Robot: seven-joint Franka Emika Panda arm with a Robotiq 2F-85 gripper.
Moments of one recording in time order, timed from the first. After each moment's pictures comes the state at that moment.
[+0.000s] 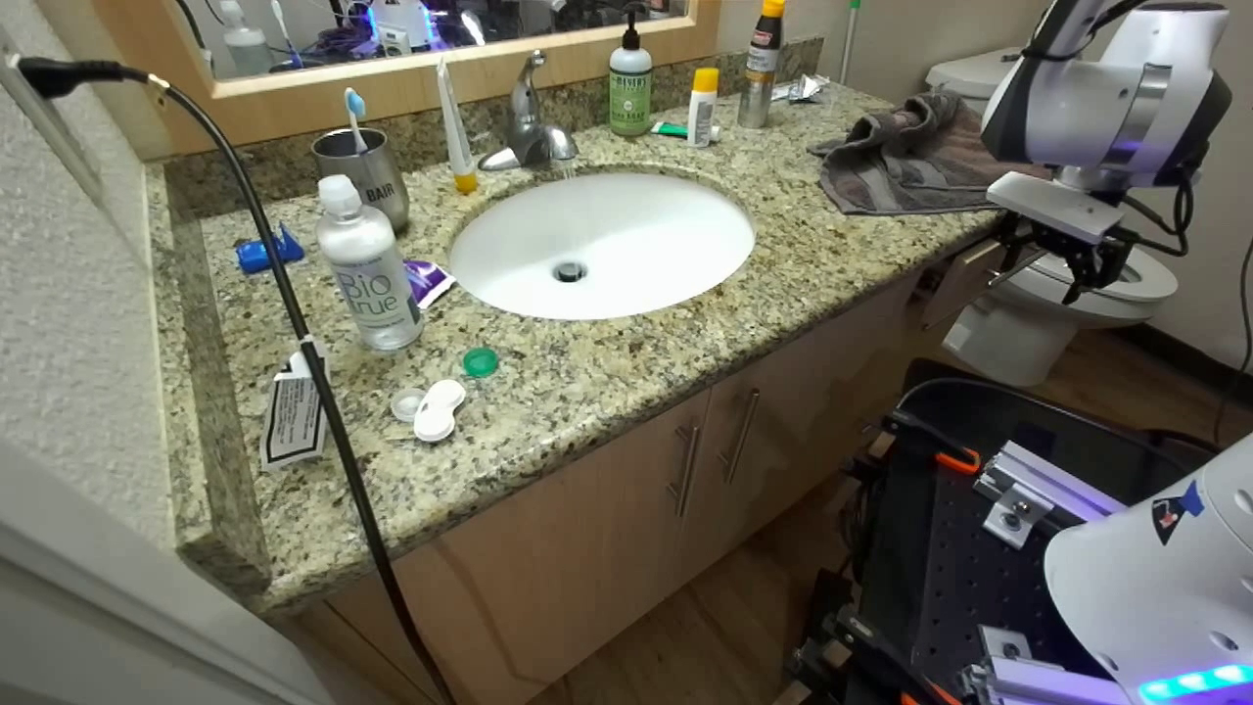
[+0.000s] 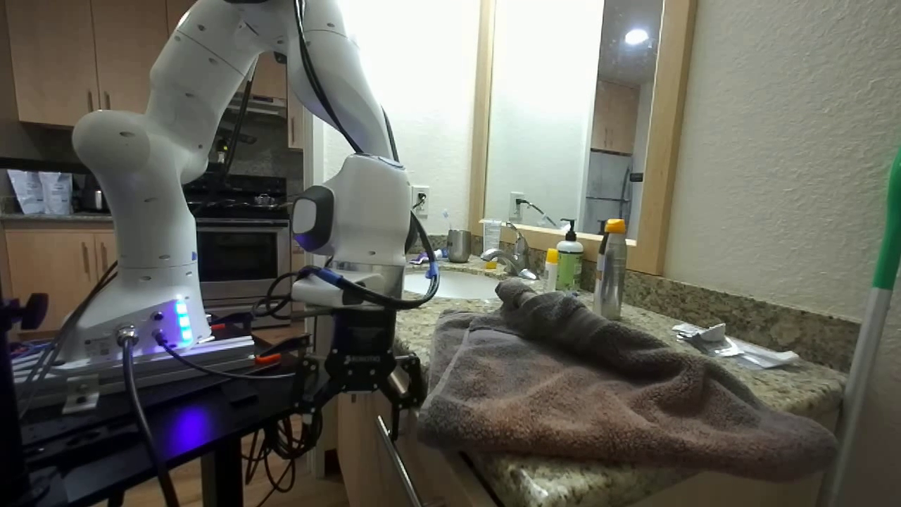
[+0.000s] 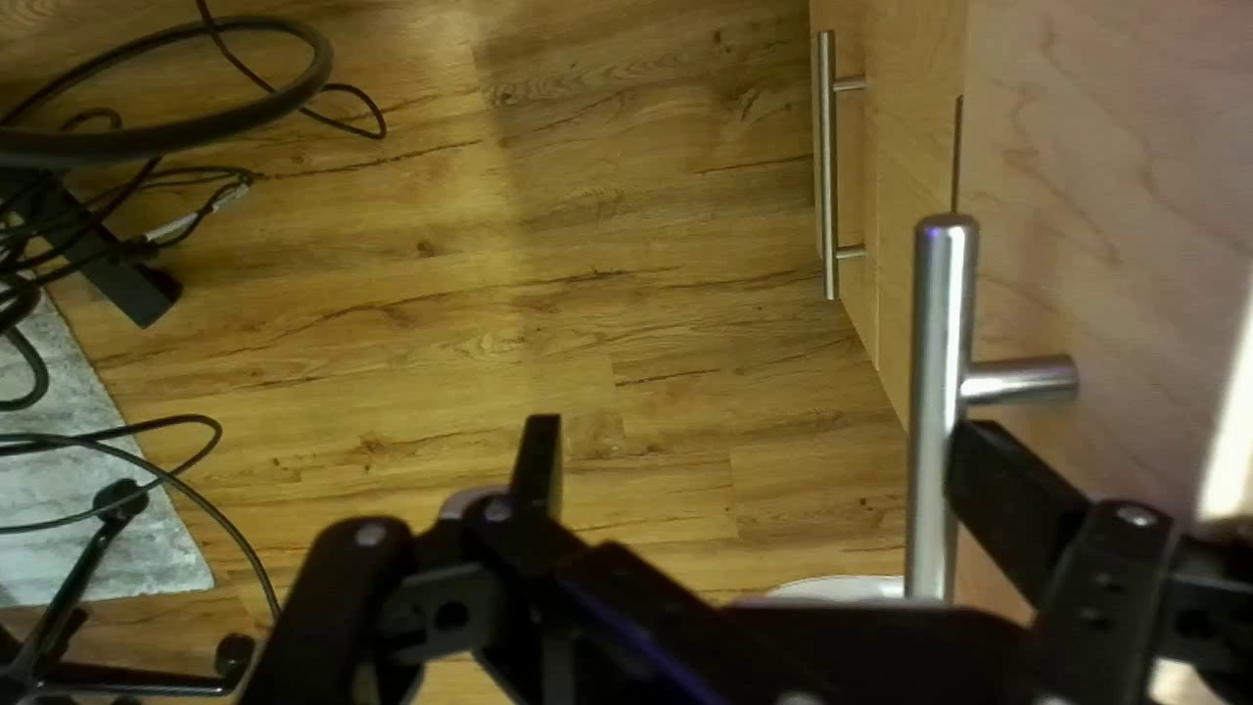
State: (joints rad) arm -0.68 0.52 -0.62 -2.45 0.44 2.88 0.50
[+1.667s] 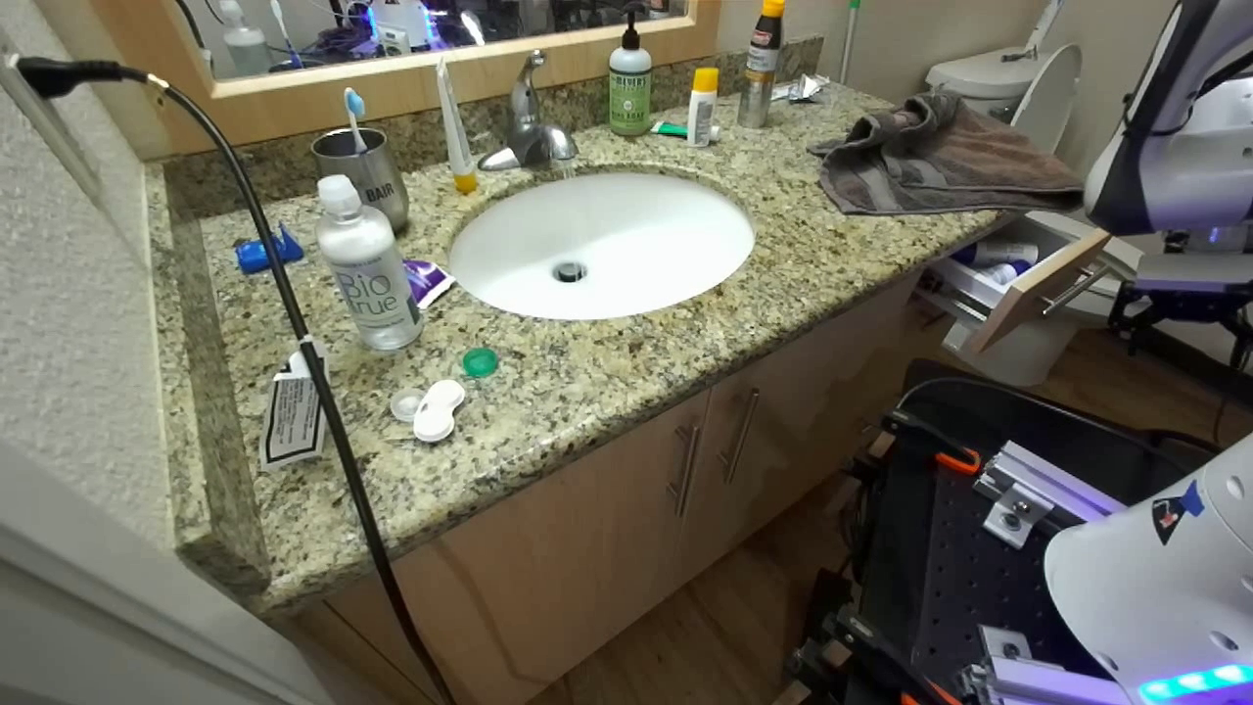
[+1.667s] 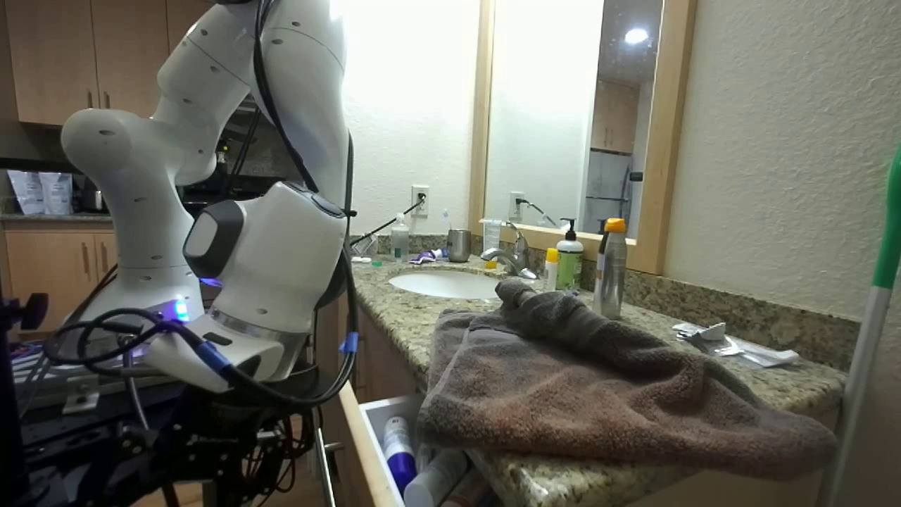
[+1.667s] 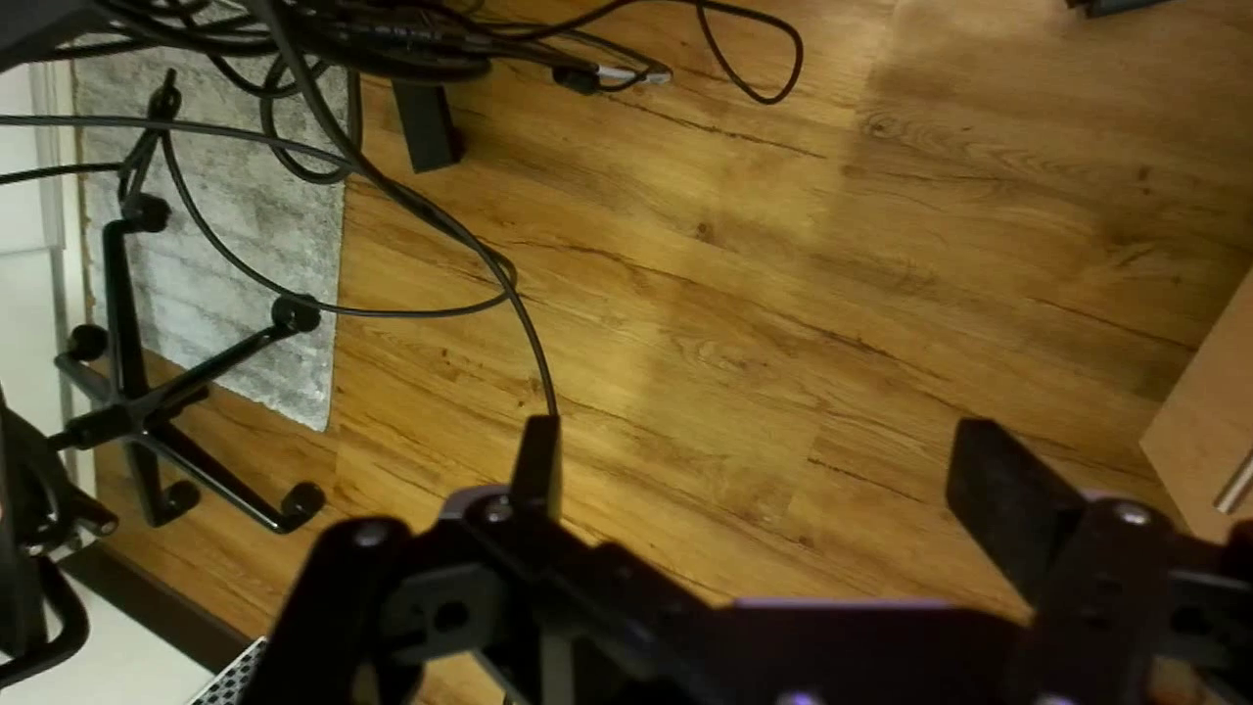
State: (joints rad) arm -0.86 0.67 -0.73 -2.44 0.09 2.84 0.16
